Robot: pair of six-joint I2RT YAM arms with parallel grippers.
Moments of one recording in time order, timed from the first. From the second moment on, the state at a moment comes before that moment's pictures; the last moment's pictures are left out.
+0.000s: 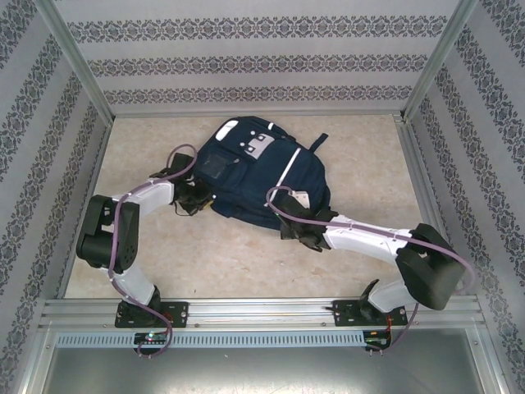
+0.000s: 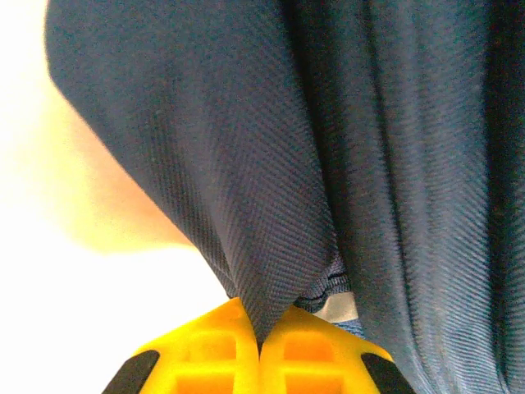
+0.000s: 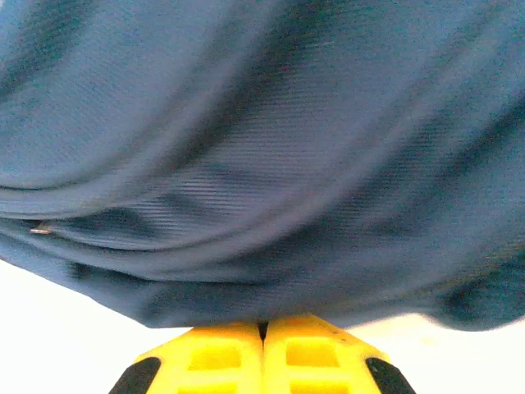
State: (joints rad) left arm -0.16 1.69 0.98 -0.44 0.30 -0.91; right arm 0.82 1.42 0.77 -0.43 0.31 0.72
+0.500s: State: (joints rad) left arm -0.16 1.56 1.04 -0.59 0.29 -0.94; right arm 0.83 1.39 0.79 -0.43 0.31 0.67
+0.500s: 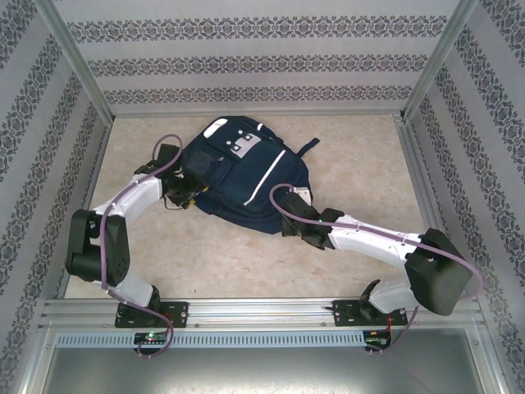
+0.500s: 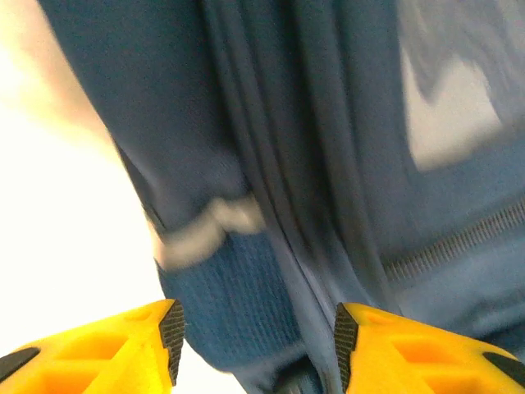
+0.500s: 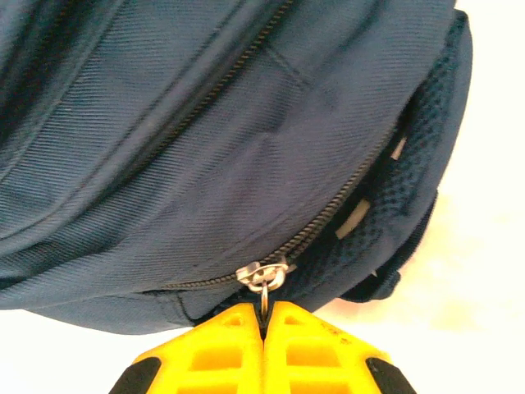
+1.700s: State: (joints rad) left arm -0.52 1.51 0.91 -0.47 0.26 -1.38; right arm 0.83 1.36 0.77 -0.37 0.26 0.65
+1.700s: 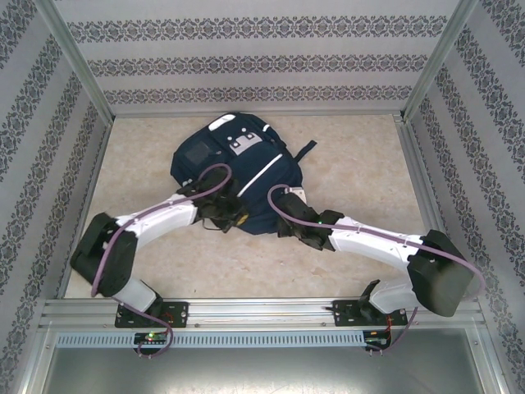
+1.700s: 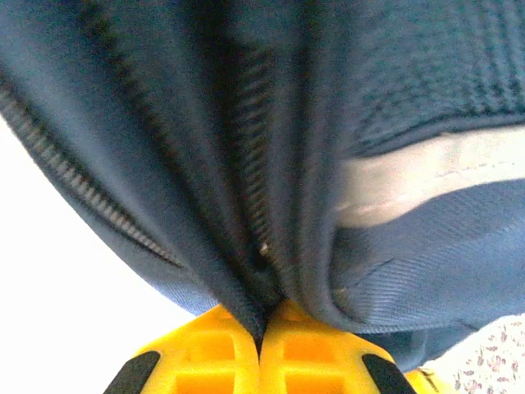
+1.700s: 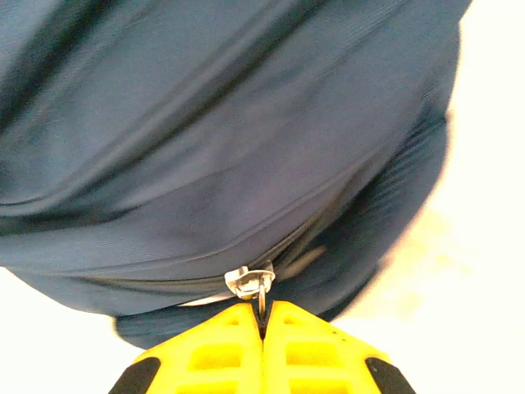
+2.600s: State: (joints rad) left arm -0.19 1.25 0.89 -0.75 0.36 -1.08; right arm 0.95 1.59 0.96 -0.31 0.13 0.63
